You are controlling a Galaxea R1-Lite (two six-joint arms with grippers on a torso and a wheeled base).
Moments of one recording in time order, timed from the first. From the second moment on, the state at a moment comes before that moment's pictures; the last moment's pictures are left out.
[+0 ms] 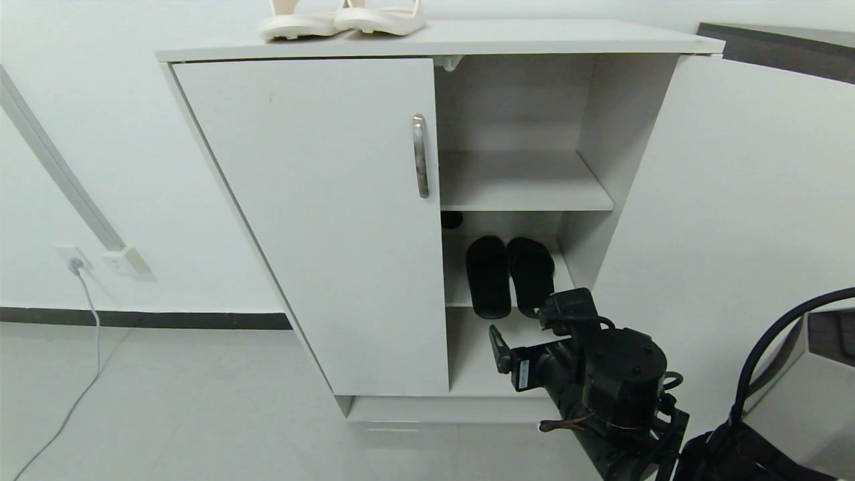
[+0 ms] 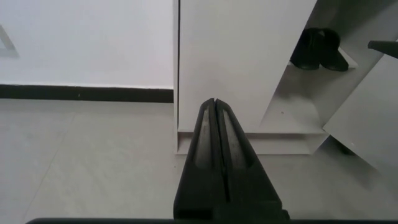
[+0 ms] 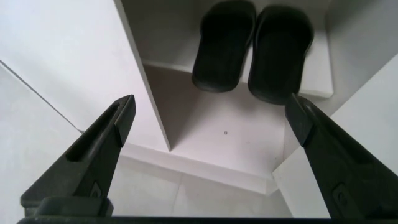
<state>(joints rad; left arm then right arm) 0.00 0.00 0.00 0.00 -0.02 -0.07 0.85 2.04 -0.60 -1.37 -0.59 0.07</state>
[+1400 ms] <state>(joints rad) 0.00 0.00 0.00 0.00 -0.02 -0.07 0.85 2.04 -0.60 -1.37 -0.59 0.07</state>
